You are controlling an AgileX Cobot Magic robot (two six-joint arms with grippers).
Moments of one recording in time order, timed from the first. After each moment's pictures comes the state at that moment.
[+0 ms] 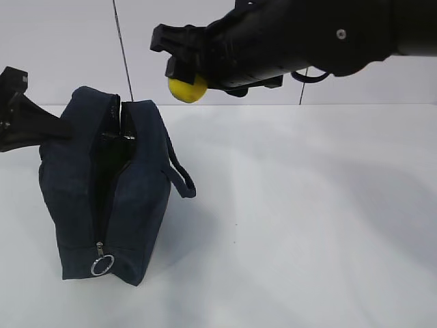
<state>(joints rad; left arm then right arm) 0.05 1.52 -0.89 -1.22 0.86 0.73 0.67 1.71 -1.36 -0.26 0.32 0.80</state>
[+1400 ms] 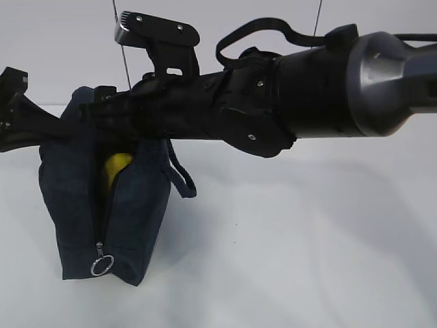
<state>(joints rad) 0.05 1.52 -0.89 -1.21 0.86 0.73 0.77 1.91 -1.36 -0.43 -0.03 0.80</state>
